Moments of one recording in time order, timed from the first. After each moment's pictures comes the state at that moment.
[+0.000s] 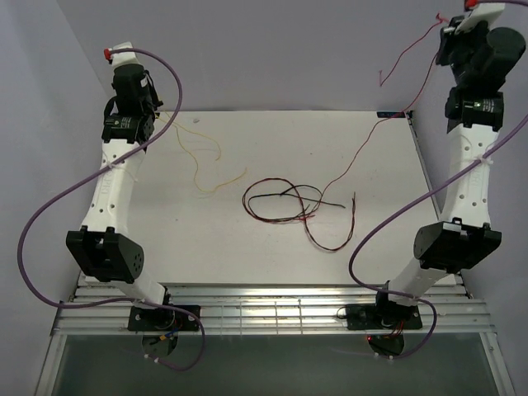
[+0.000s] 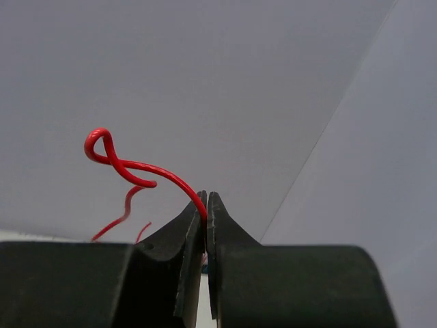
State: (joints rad) left arm -0.08 1.59 1.77 -0.43 -0.40 -0.21; right arm -0.18 1.66 1.99 -0.18 -0.26 -0.17
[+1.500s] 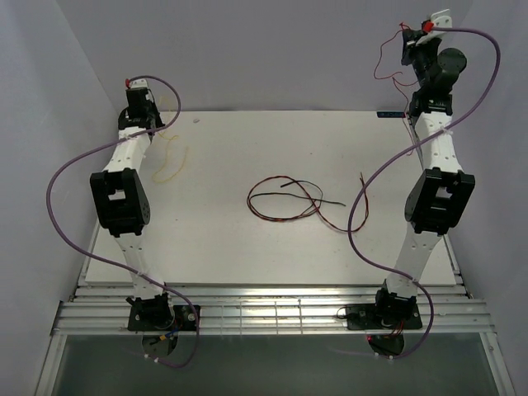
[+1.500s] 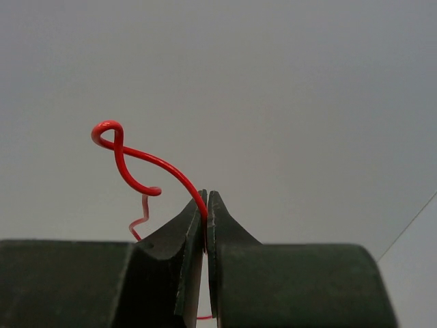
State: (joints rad) left arm 0.10 2.06 1.83 -0.26 -0.17 -0.13; right arm -0.14 2.07 2.08 0.43 -0.38 -0.11
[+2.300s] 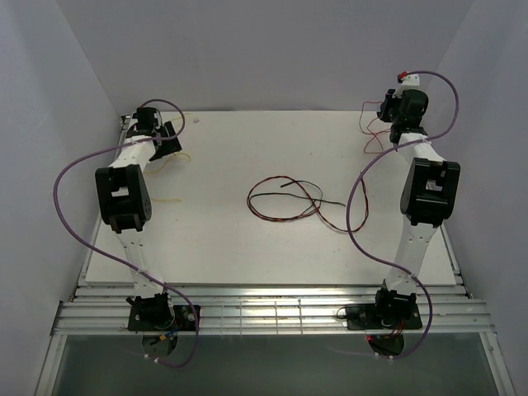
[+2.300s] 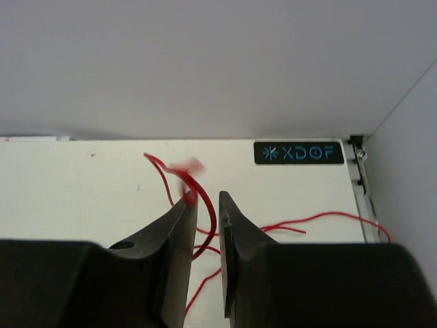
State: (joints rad) left arm 0.10 2.16 1.73 -0.39 -0.02 -0.24; right arm -0.12 2.18 1.71 0.31 -0.17 0.00
